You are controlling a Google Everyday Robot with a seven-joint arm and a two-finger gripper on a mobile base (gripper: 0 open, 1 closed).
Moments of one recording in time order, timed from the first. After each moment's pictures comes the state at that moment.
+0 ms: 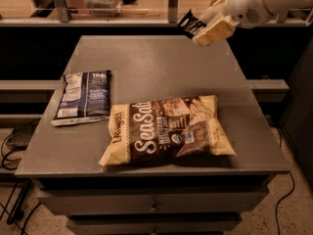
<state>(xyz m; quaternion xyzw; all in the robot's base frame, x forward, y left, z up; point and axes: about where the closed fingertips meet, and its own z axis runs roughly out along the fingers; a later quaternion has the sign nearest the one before) 0.641 -0.114 1.009 -0.58 0.68 0.09 0.44</state>
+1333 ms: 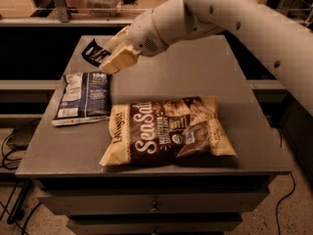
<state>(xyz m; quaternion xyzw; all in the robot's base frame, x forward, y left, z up) 0.600 0.113 0.955 -0.63 0.59 0.27 0.42</state>
